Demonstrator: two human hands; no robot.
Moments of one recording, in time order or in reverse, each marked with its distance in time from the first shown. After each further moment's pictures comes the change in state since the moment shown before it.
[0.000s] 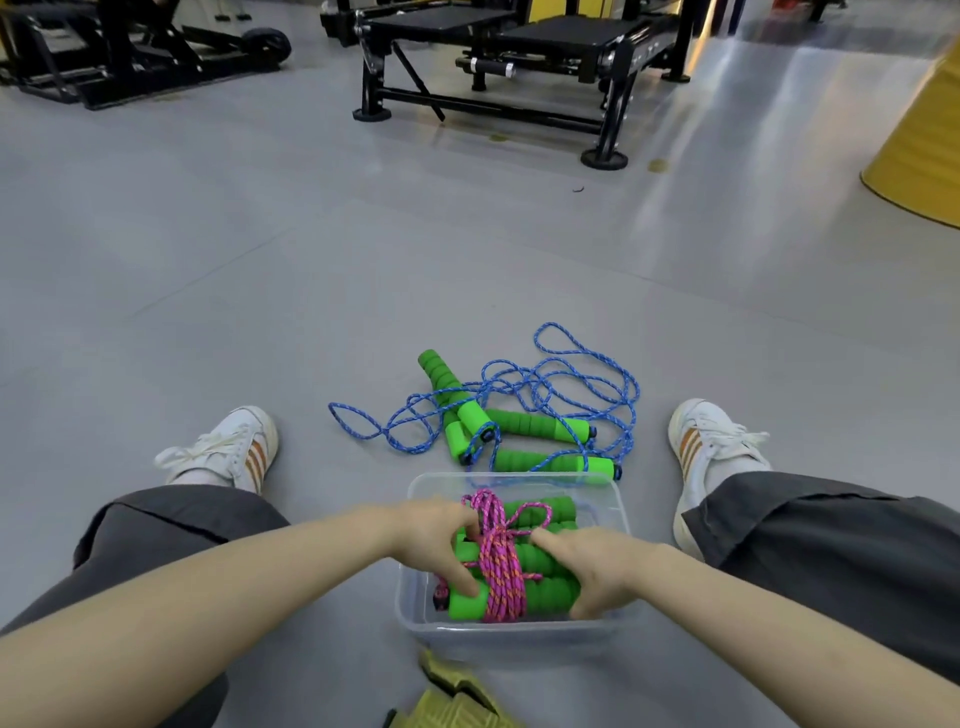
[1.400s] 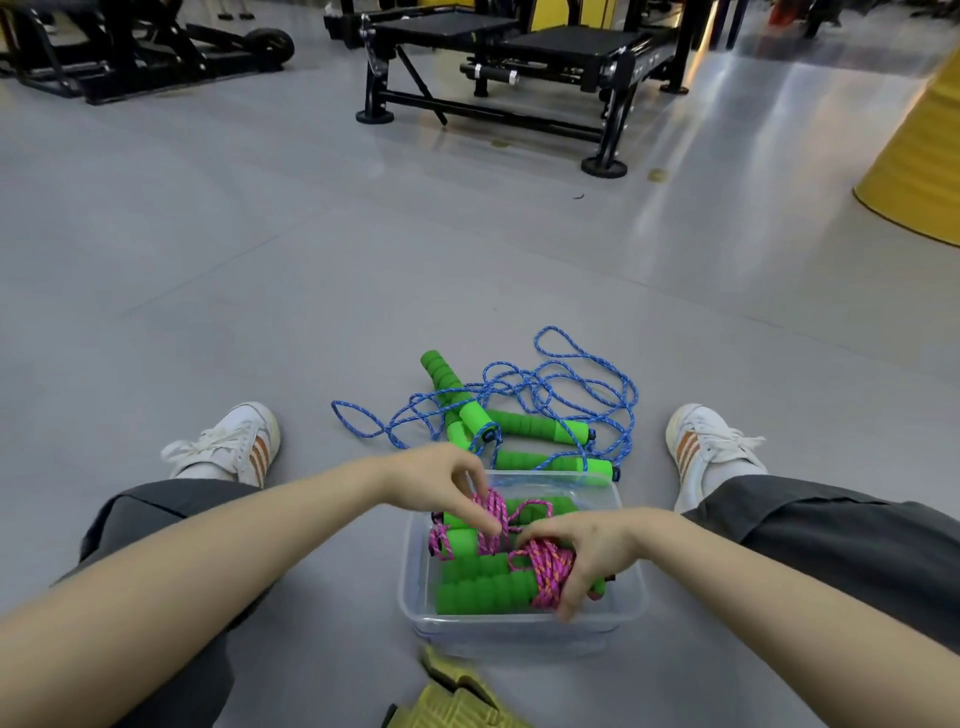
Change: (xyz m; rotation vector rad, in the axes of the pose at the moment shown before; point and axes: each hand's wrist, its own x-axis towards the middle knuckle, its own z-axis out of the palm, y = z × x) left_hand -0.004 -0.018 -0.032 -0.326 0.163 0.099; right_hand -0.013 -0.007 -0.041 0.384 -0.148 -0.021
